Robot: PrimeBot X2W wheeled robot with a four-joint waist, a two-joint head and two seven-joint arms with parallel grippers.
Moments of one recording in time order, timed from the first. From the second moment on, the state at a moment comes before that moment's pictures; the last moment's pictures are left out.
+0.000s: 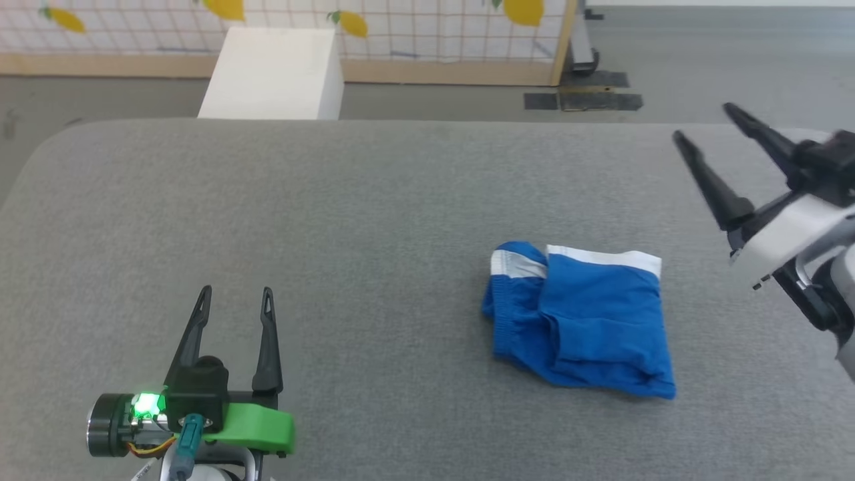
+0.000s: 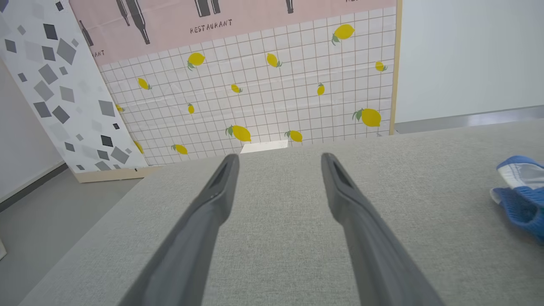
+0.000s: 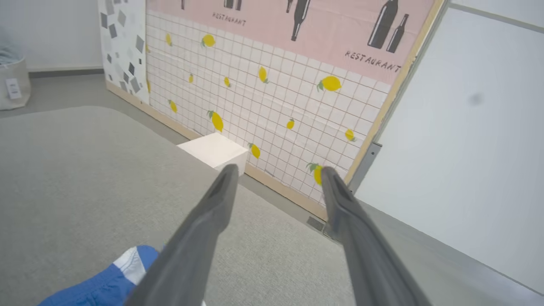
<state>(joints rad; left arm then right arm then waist) 0.00 0.15 -0.11 -0.01 -0.02 0.12 -0.26 -0.67 -0.63 0.60 0.39 0.58 0.13 -0.23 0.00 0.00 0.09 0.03</state>
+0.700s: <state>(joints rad) 0.03 0.15 -0.10 0.01 -0.04 0.09 -0.26 0.00 -0.09 -0.08 -0.01 0.17 0.13 -0.26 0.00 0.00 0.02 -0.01</state>
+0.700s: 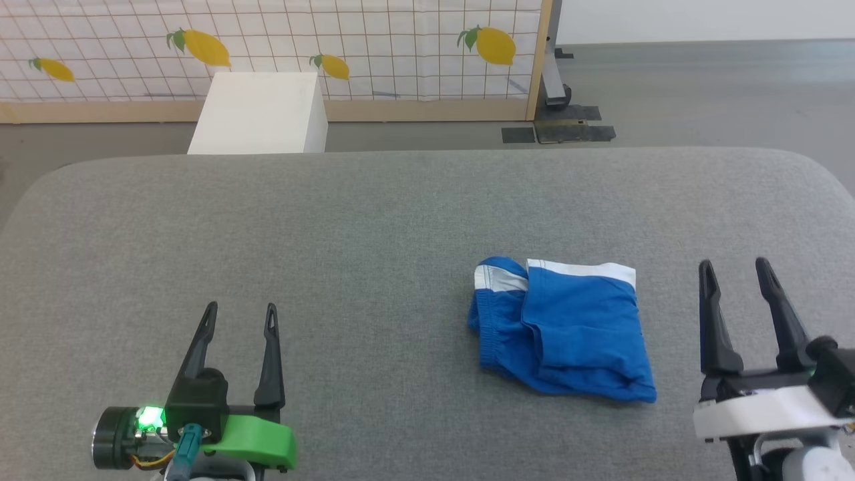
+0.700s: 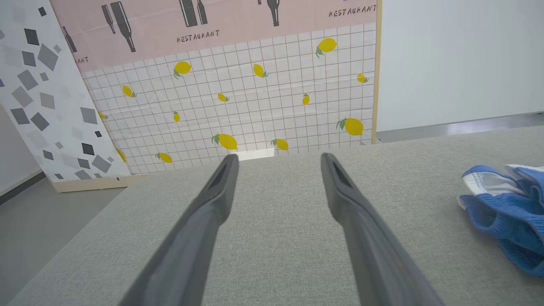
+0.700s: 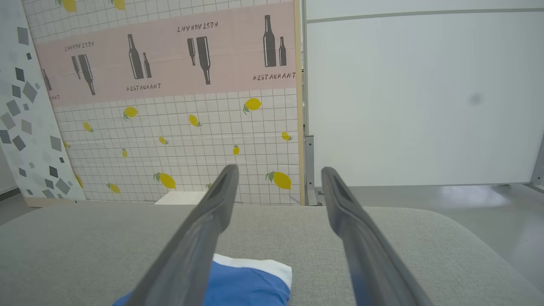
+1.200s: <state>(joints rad) 0.05 0.12 -0.07 0.02 -0.06 0.05 -0.26 0.12 -0.05 -0.11 -0.02 0.14 0.13 -0.25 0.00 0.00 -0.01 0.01</state>
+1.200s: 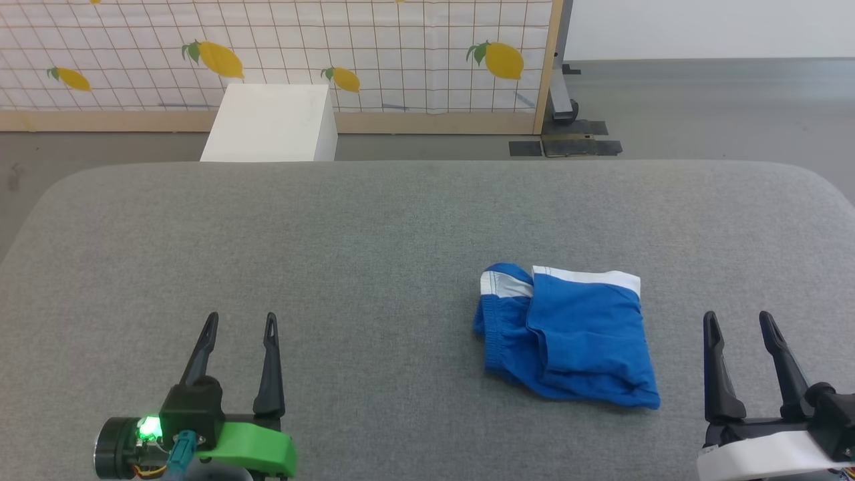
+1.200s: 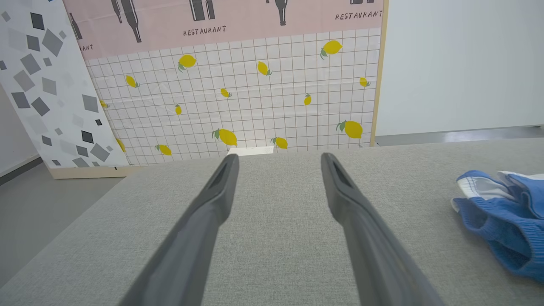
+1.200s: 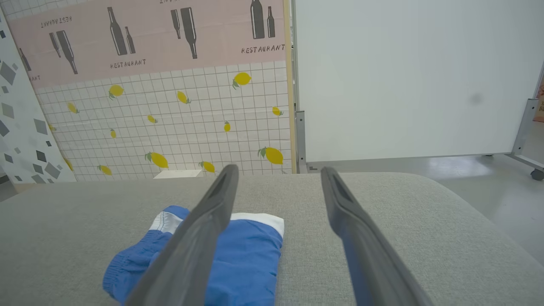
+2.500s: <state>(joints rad) 0.02 0.08 -0.04 0.02 -0.05 0.02 -0.26 -0.41 -0.66 0.33 0.06 0.64 0.13 0.76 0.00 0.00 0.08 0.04</state>
